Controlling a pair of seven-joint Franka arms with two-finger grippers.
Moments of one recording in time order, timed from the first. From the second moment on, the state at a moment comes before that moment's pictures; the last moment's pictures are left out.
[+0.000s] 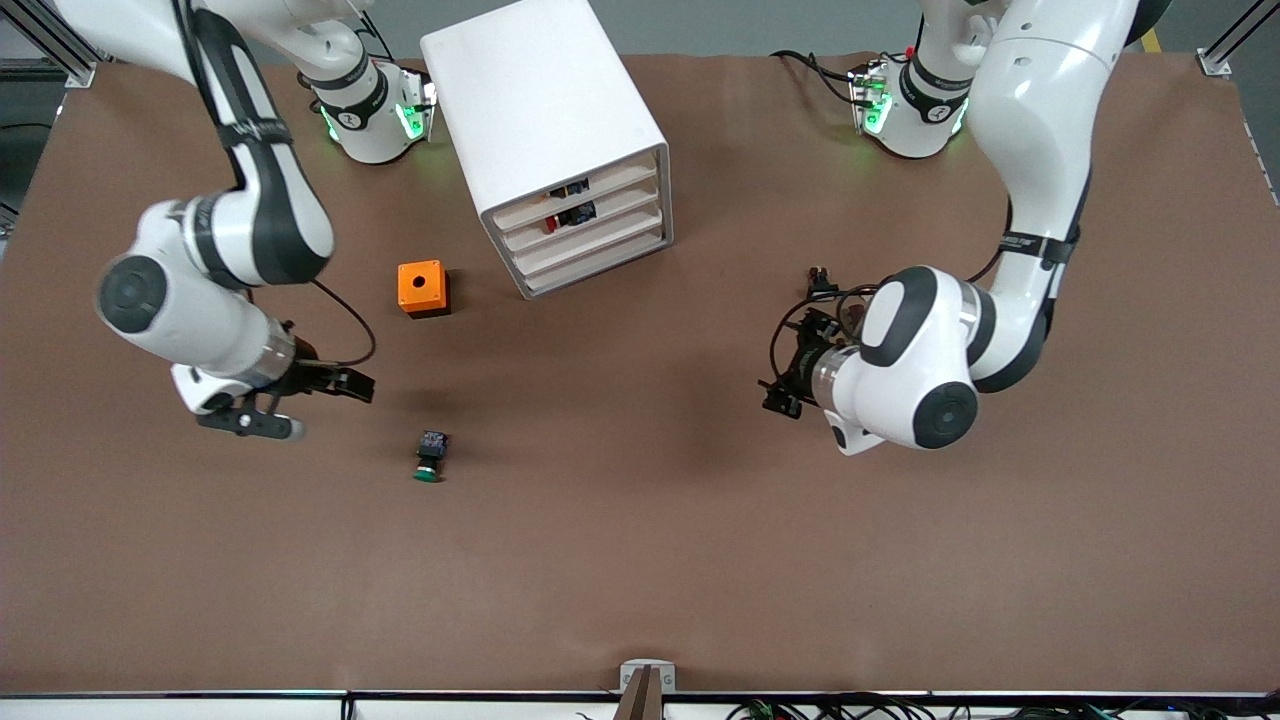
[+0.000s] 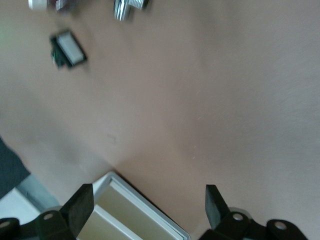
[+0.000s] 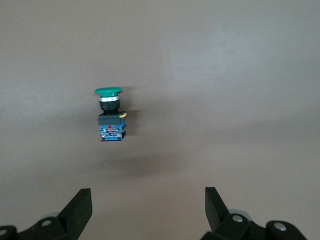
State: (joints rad) left arm -0.31 0.67 -0.15 -1.41 -0.41 1.68 -1.56; right arm 0.25 0.32 -0.09 -1.94 0.12 2.23 0.27
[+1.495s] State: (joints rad) left arm -0.54 0.91 -0.15 -1.41 -0.97 1.76 -2.35; right arm 0.34 0.60 -0.09 -1.92 0.13 2.61 0.49
